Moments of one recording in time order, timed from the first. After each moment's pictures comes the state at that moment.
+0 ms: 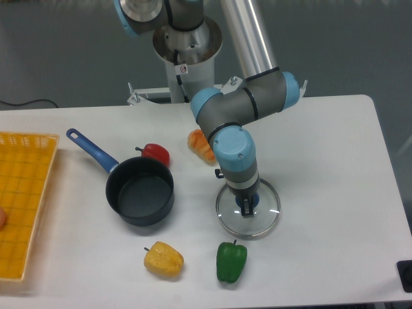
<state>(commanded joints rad) 2.47 -2.06 -1.69 -0.92 1.74 1.95</state>
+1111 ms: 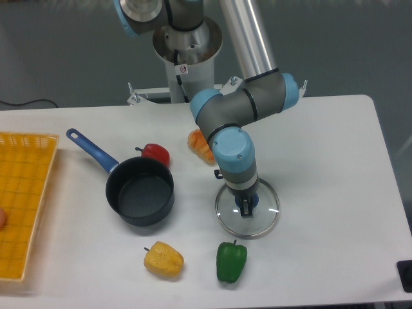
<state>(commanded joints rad) 2.46 -2.07 -1.69 -0.92 1.74 1.95</state>
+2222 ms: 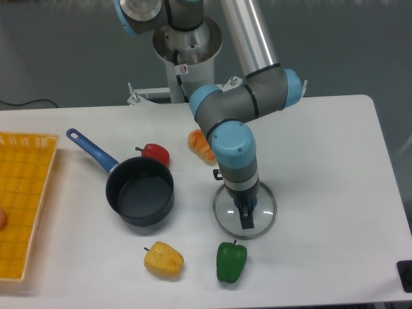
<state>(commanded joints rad) 2.46 -2.02 -1.61 -0.93 1.65 1.94</state>
